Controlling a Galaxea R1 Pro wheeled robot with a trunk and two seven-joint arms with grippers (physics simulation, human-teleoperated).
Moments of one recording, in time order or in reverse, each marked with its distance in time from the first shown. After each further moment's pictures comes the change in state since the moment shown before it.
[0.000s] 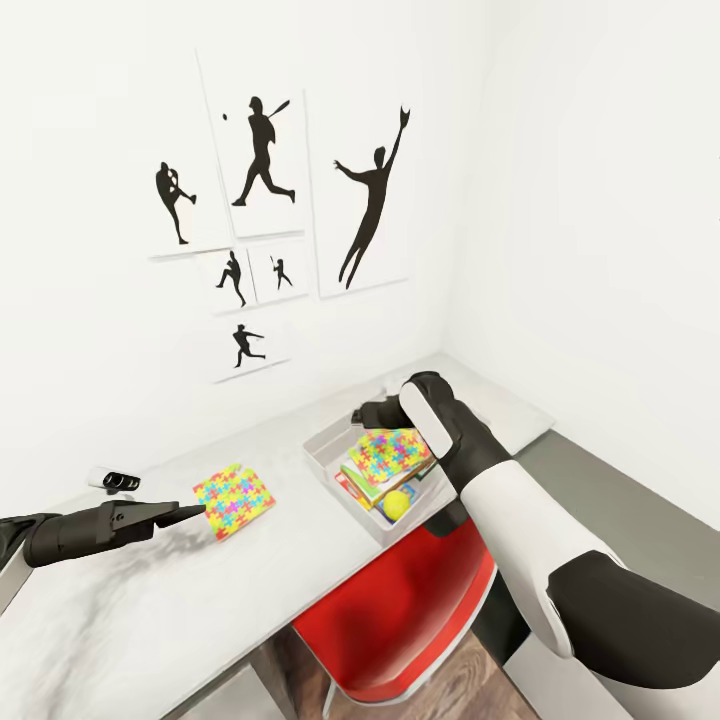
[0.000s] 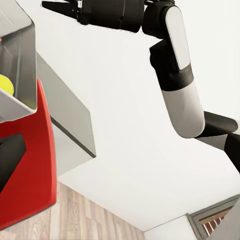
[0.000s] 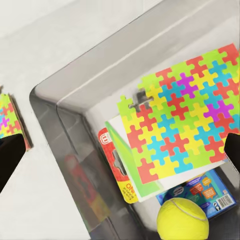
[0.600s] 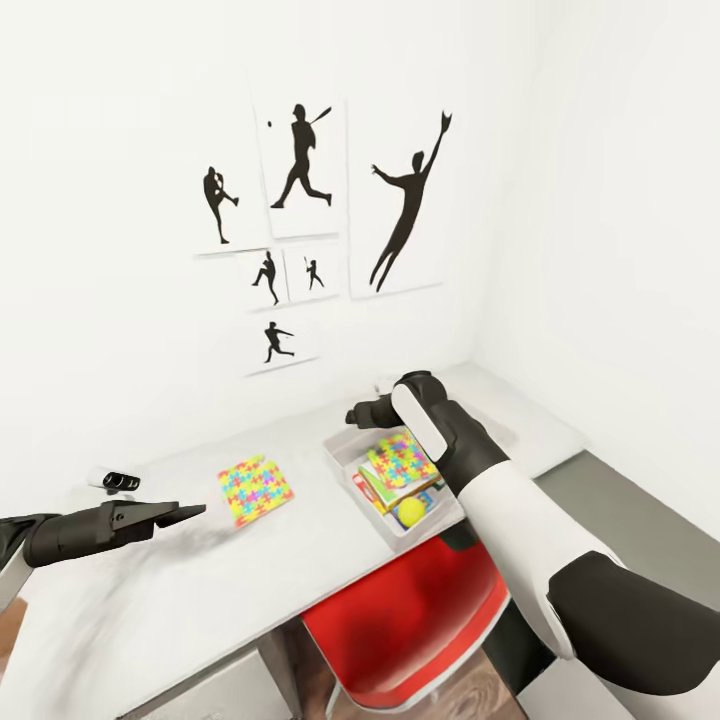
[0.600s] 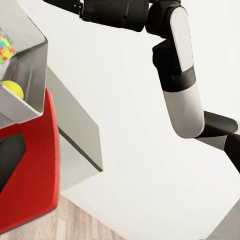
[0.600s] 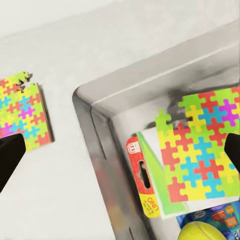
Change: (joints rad) left arm 0.000 0.000 0.000 0.000 0.000 0.000 0.000; right arm 0.000 0.000 0.069 -0.031 -0.001 -0.002 -0.001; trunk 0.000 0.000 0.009
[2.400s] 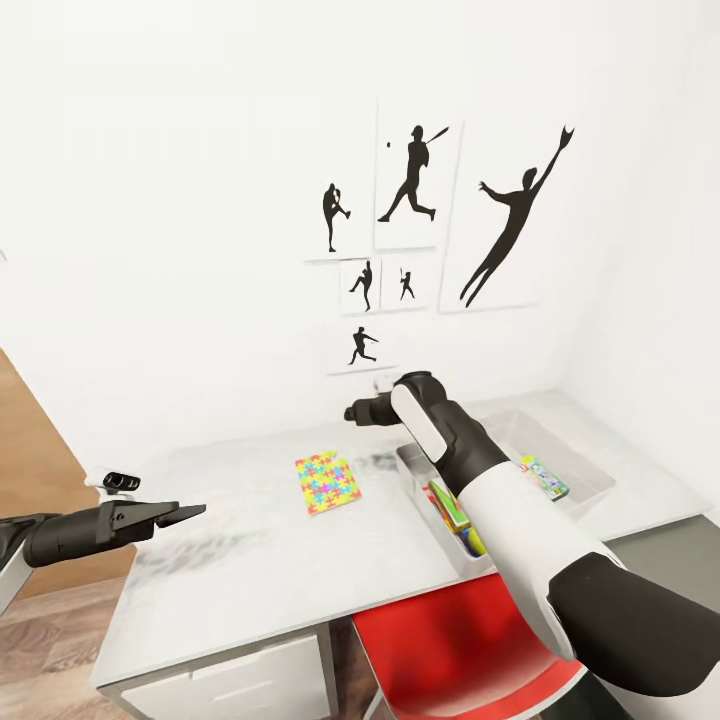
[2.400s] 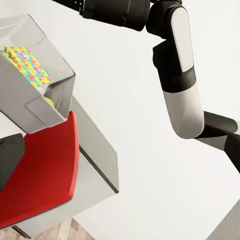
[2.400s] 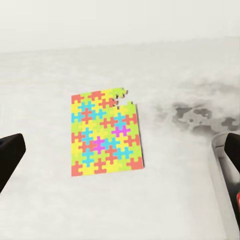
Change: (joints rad) left arm 0.000 0.000 0.000 0.000 0.000 0.000 0.000; right arm 0.003 0.000 0.004 -0.010 -0.003 -0.033 0.003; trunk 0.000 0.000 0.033
